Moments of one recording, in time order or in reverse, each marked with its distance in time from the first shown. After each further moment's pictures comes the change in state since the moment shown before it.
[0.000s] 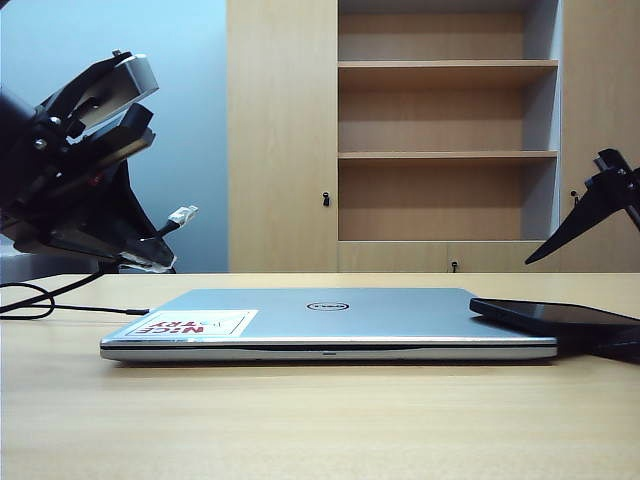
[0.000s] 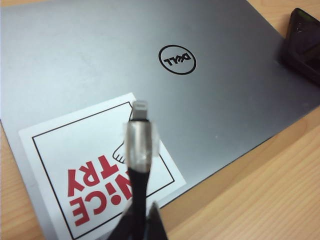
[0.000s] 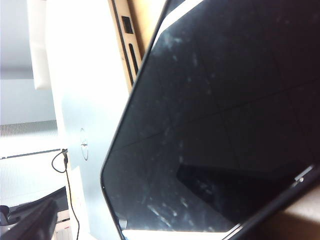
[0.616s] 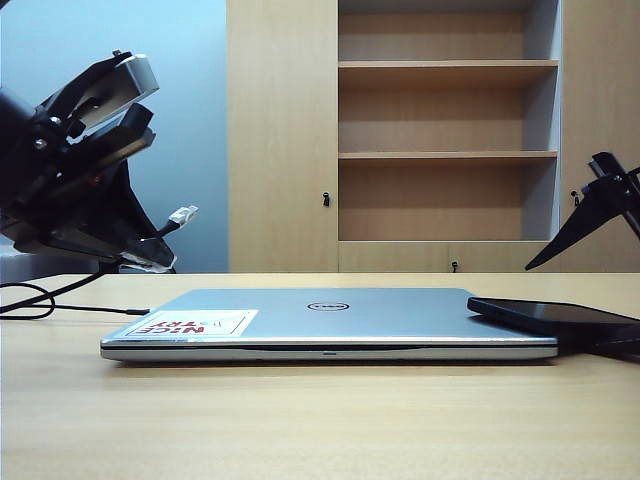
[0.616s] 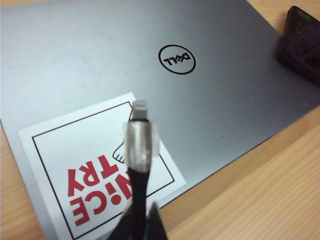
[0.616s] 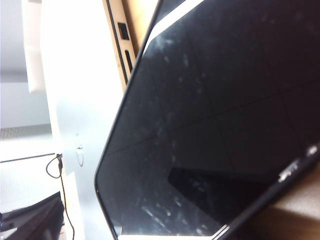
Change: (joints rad) left arm 0.000 0.000 0.000 0.000 0.000 0.000; right arm 0.005 0.011 0.005 0.018 0.036 0.008
